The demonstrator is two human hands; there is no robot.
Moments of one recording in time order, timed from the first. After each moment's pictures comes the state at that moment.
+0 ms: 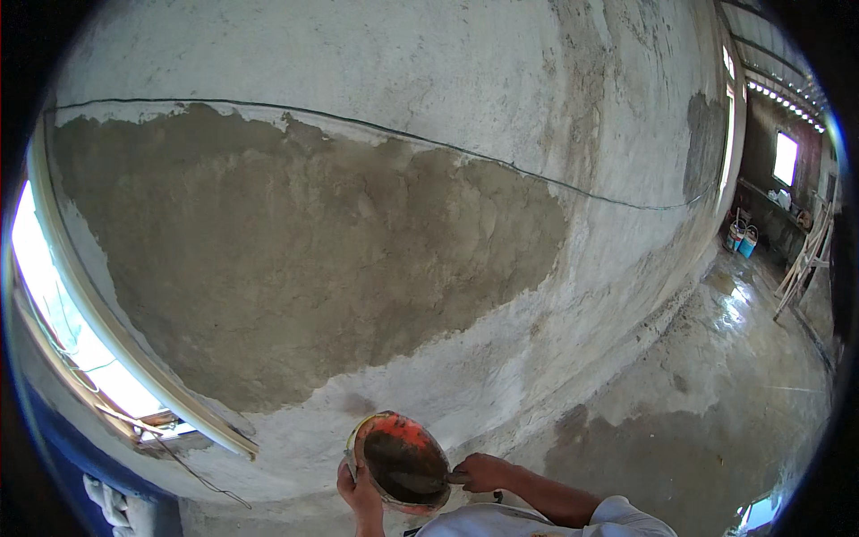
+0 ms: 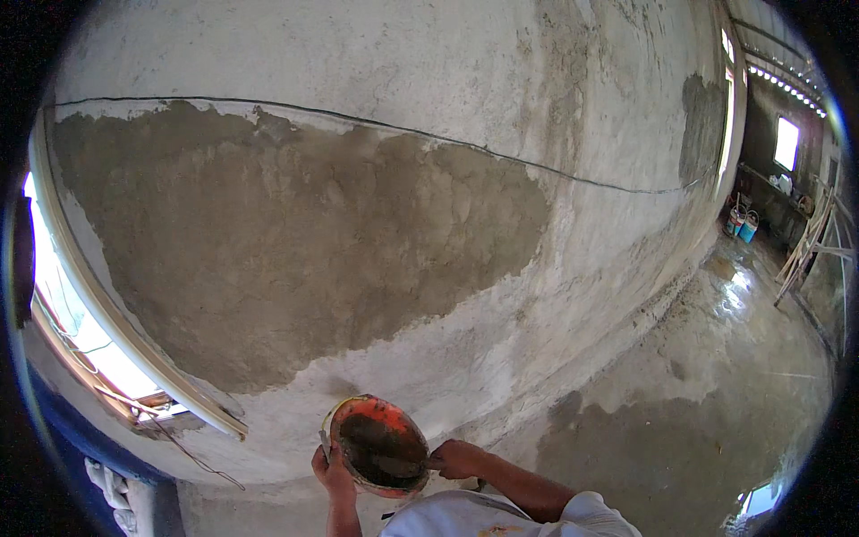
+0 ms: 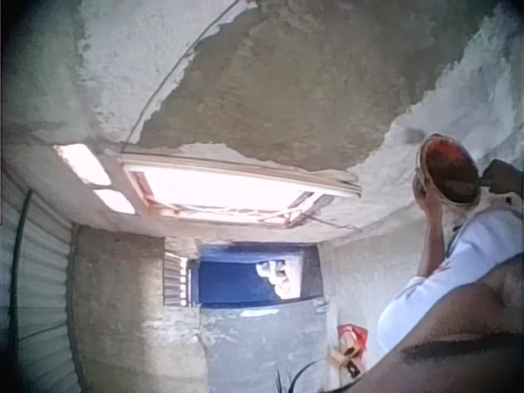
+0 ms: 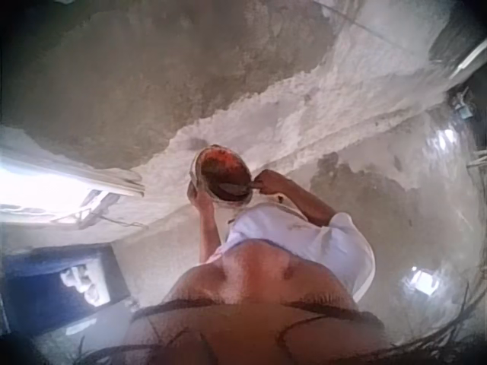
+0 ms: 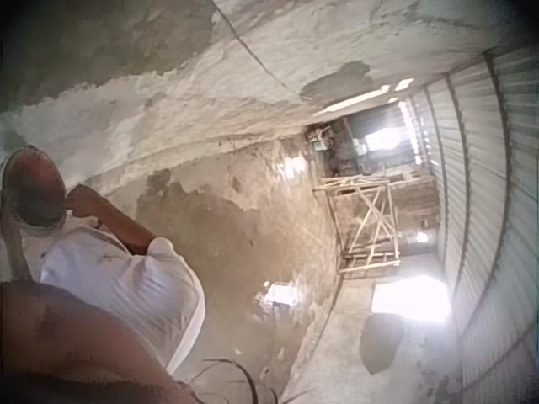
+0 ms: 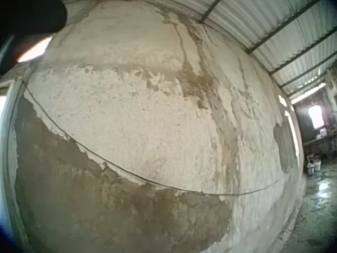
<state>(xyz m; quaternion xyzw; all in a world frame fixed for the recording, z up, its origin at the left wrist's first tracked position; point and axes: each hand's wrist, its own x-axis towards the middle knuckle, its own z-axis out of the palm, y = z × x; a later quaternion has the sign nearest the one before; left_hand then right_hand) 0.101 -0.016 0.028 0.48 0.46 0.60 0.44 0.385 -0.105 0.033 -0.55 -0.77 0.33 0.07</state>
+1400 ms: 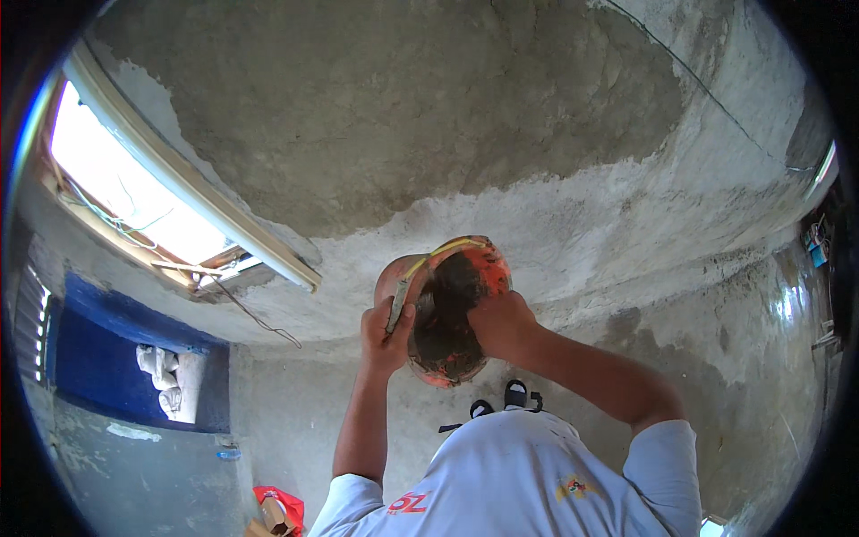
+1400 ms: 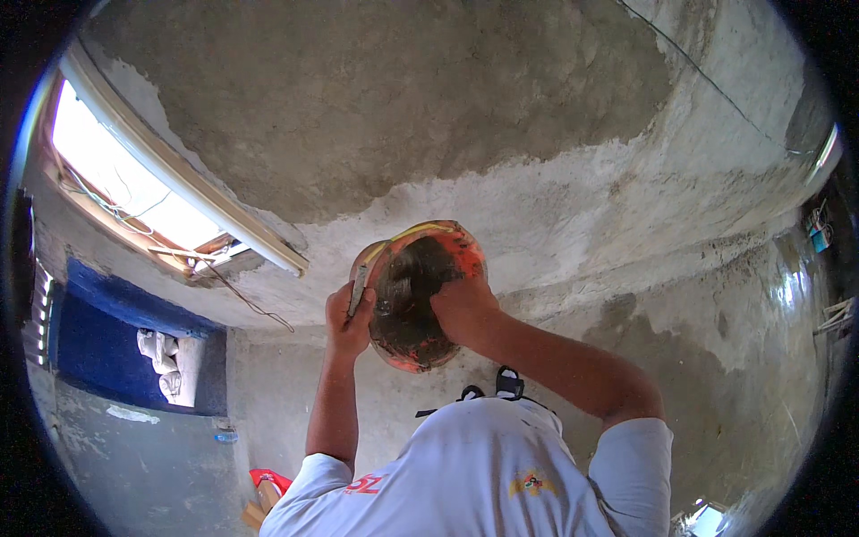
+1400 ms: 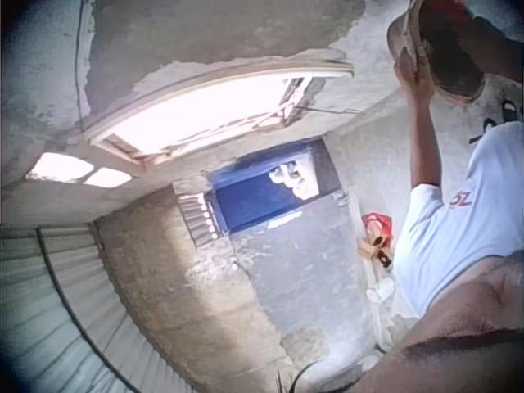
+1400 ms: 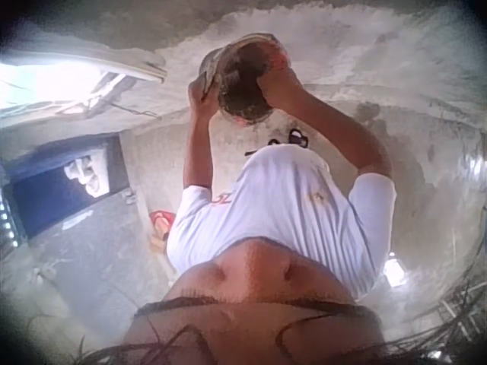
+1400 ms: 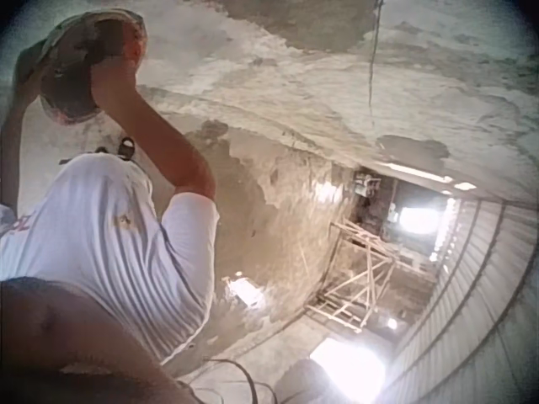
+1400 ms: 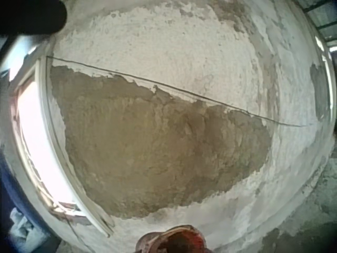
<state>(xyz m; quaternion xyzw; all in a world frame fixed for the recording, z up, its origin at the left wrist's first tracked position) 0.045 -0.045 0.177 0.71 0.40 0.47 0.34 0.273 -0.084 0.191 -0.55 -0.83 0.06 -0.01</state>
